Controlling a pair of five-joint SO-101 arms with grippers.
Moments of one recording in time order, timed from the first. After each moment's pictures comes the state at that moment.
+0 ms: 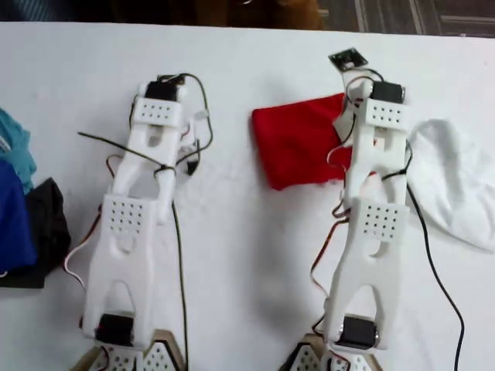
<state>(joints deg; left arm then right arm) 1.3 63.3 -59.9 101.5 15.3 6.5 61.7 -70.6 90.5 34.1</state>
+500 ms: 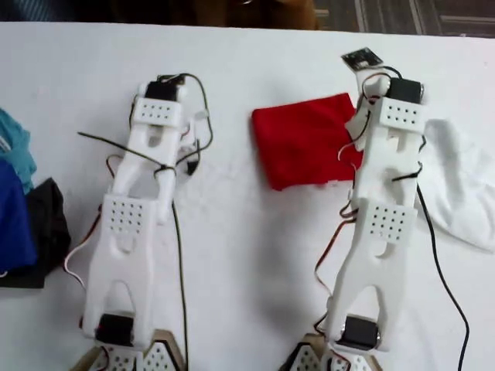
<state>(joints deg) 1.3 63.3 -59.9 101.5 15.3 9.3 61.7 -74.7 100.2 35.5</state>
